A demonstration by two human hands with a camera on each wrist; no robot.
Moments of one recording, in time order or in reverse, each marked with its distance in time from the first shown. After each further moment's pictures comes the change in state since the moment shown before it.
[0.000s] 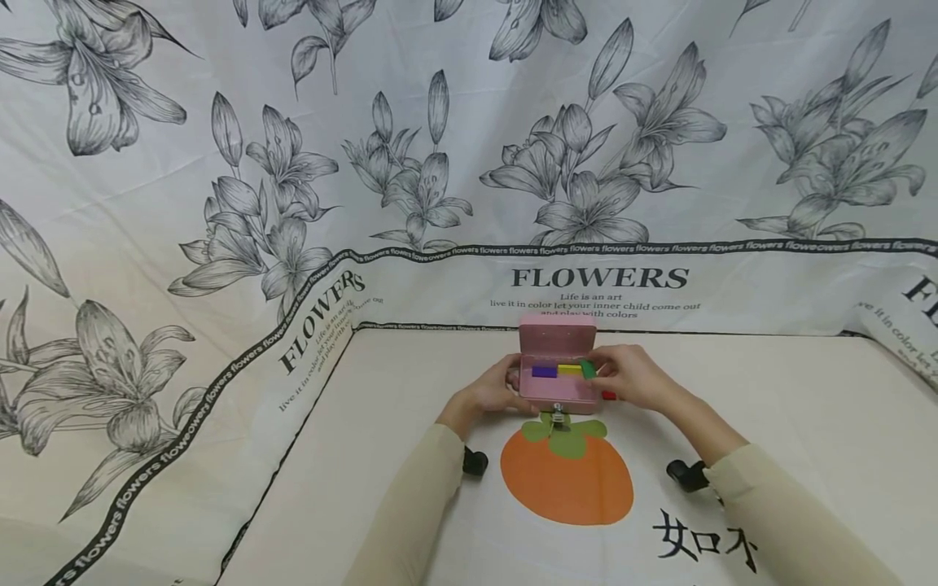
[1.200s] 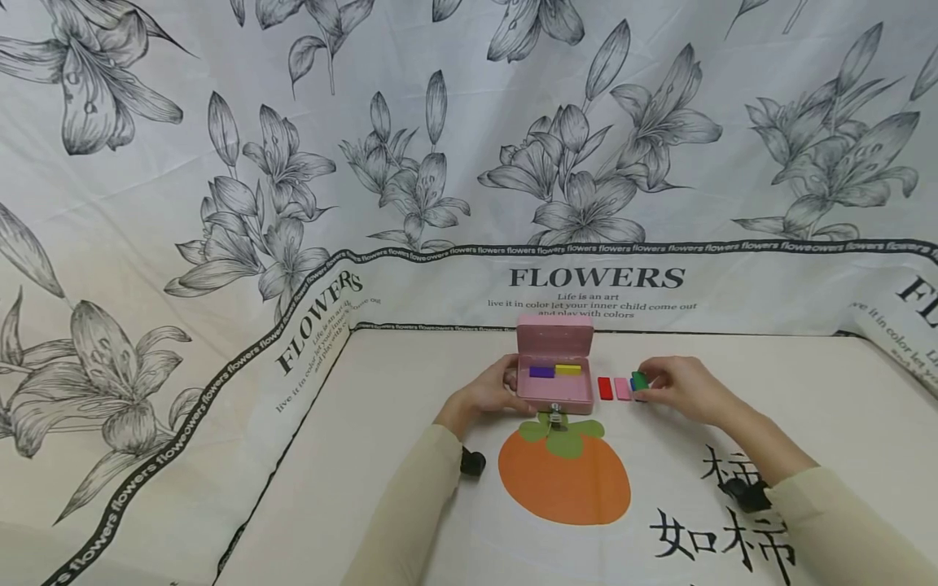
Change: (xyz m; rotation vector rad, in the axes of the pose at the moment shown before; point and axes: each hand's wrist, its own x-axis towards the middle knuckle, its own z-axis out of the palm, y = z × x) left_hand -0.002 0.001 -0.001 0.015 -0.008 -0.027; right_hand -0.050 0.038 -0.032 -0.142 0.022 0.082
